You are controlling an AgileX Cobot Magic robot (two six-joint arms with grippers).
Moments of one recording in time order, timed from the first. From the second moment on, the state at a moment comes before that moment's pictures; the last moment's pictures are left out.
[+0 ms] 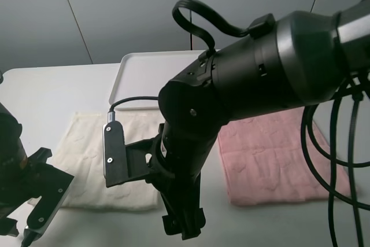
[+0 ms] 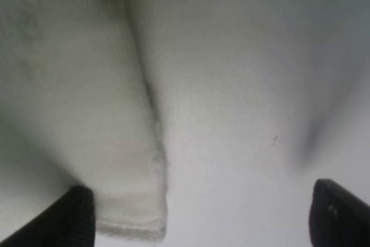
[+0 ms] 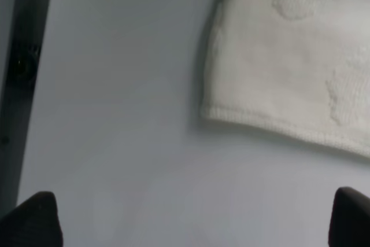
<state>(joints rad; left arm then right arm) -0.37 1.72 -0.48 0.33 0.61 1.05 1.09 1.84 -1.03 0.14 0.66 -0.81</state>
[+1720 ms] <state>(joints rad) -0.37 1.72 -0.49 0.33 0.60 1.02 1.20 2.10 -1.17 -0.01 0.67 -0.59</state>
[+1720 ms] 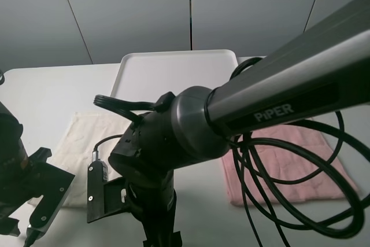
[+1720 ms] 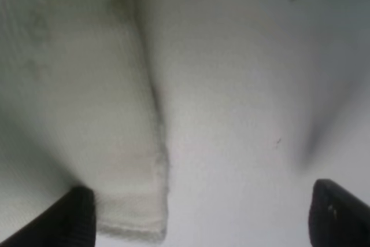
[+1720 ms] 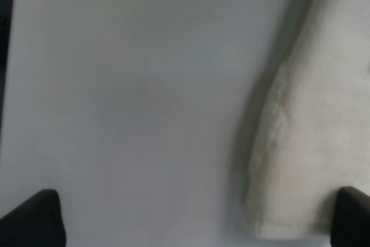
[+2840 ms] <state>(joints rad) -0.37 1.72 -0.49 0.33 0.60 1.02 1.20 2.17 -1.30 -0.02 0.79 -0.59</state>
